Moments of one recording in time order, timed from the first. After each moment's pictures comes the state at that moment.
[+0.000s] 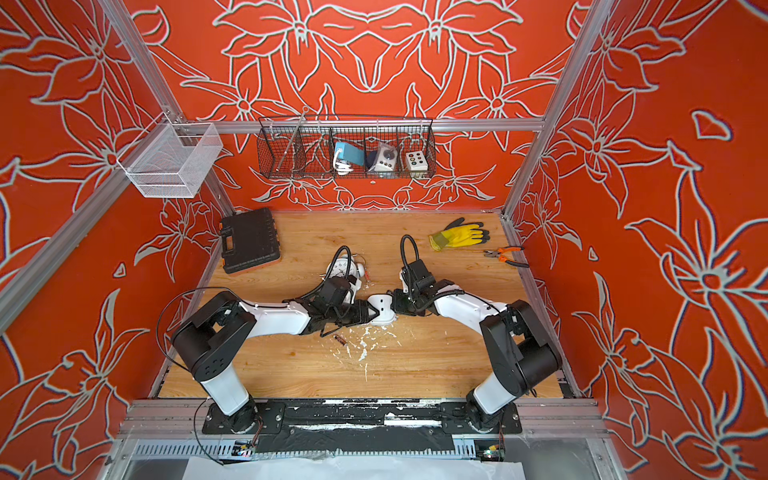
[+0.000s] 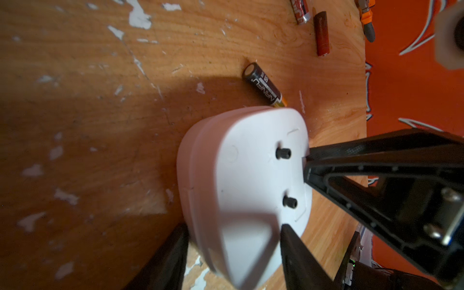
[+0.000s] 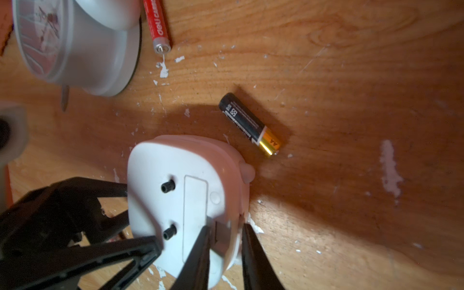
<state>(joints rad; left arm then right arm) -0.67 1.74 0.77 0.20 0.34 -0.83 0.54 1.56 0.85 -0.36 -0.29 0.54</state>
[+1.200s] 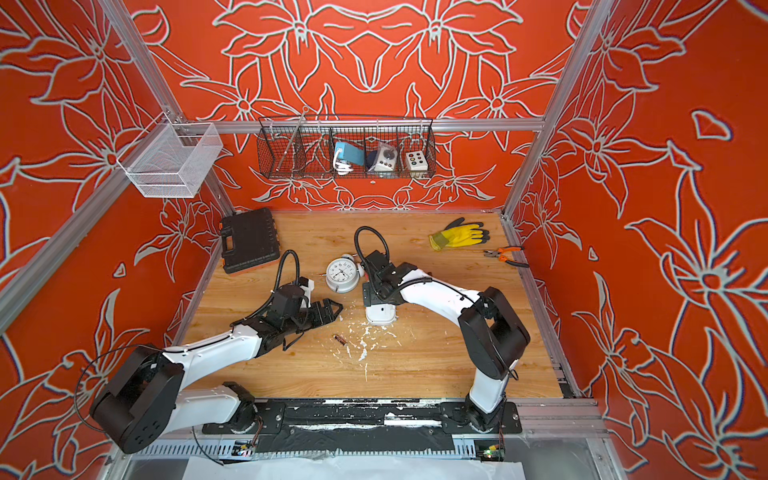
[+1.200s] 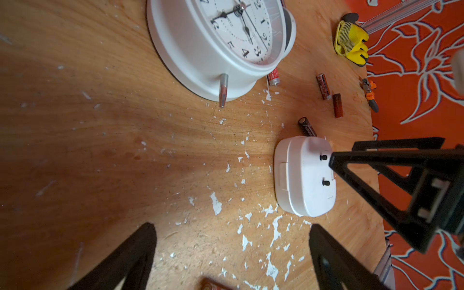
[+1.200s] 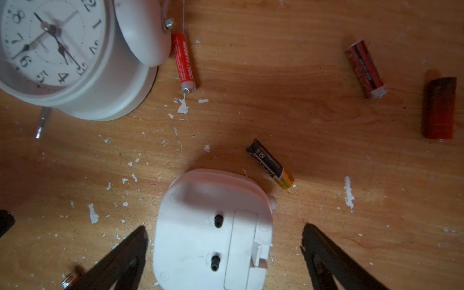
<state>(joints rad) -0.46 1.26 0.46 0.11 0.20 -0.79 0.78 1.76 1.25 -0.68 0.18 0.56</state>
